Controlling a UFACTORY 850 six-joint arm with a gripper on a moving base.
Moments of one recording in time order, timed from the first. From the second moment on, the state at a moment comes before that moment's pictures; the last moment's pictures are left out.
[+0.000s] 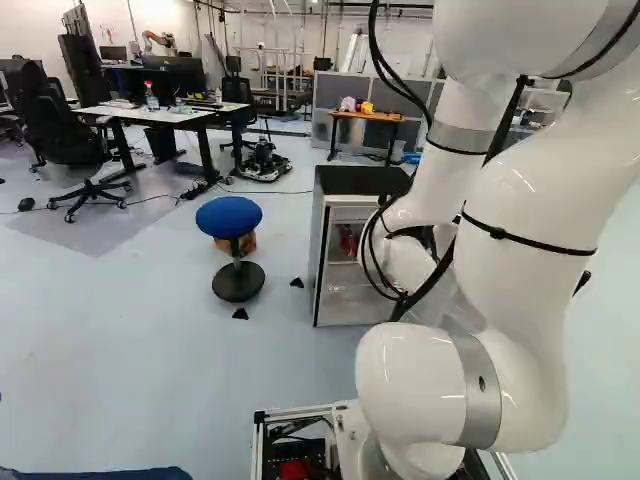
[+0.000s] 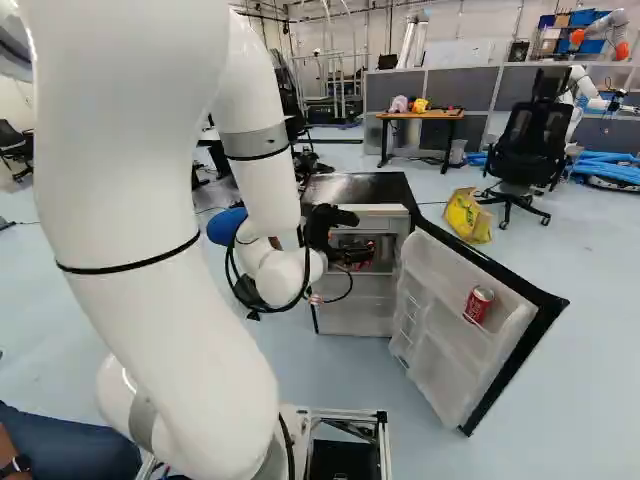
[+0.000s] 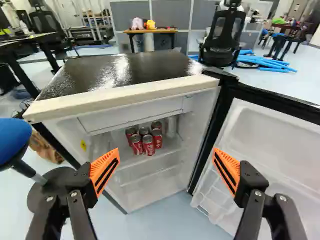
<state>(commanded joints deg) -15.3 -11.7 -15.3 3.7 65.2 0.0</state>
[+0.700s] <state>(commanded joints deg) -16.1 -20.7 -19.6 -3.3 64.8 0.0</state>
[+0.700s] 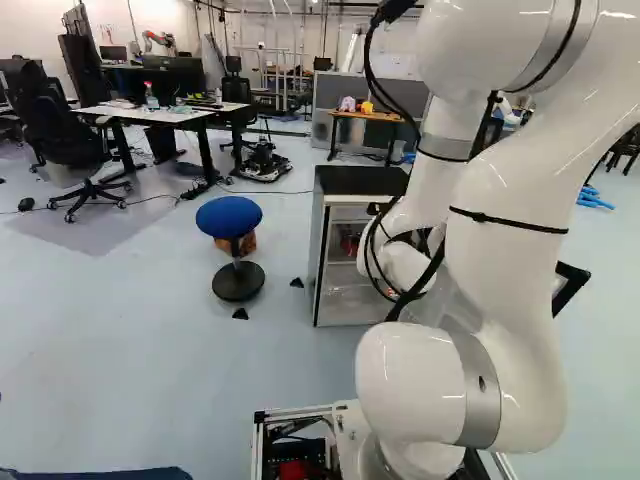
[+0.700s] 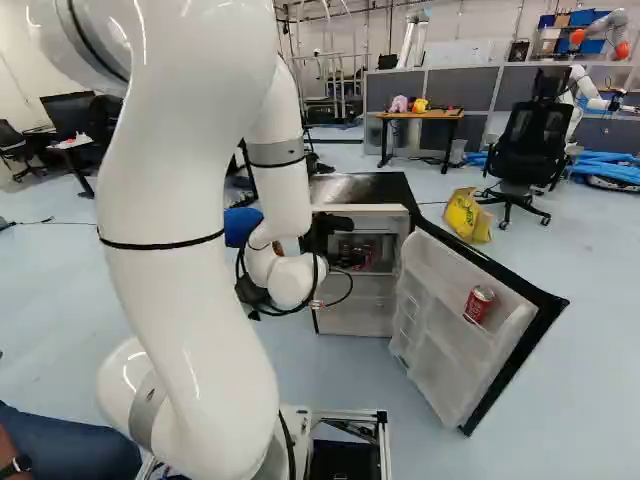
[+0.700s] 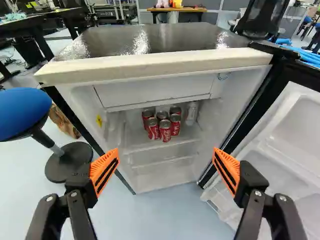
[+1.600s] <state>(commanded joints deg) -16.1 -35.3 -31.2 -5.6 64.8 0.0</state>
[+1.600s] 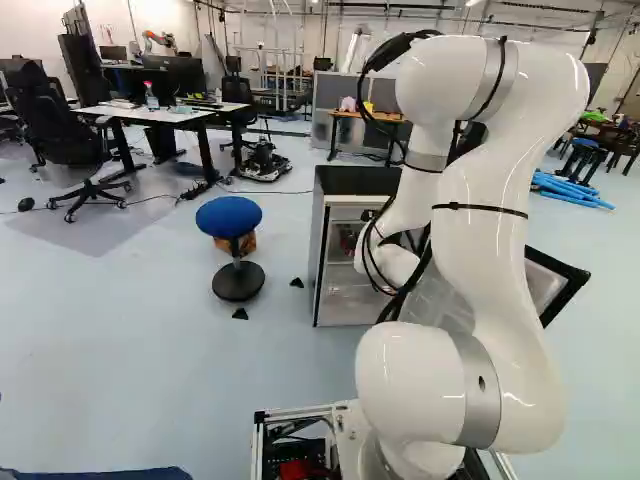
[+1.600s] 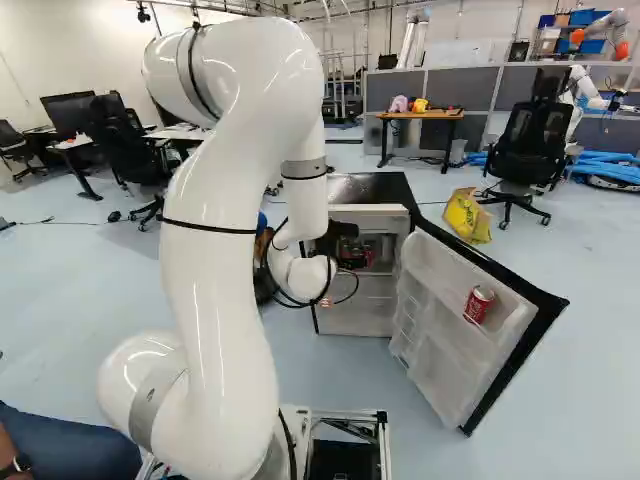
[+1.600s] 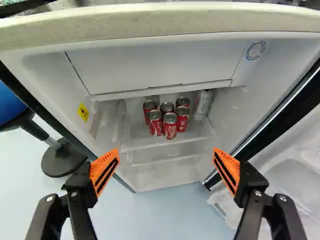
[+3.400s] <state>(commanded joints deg) -15.7 -57.8 -49.5 -5.6 67.9 0.0</state>
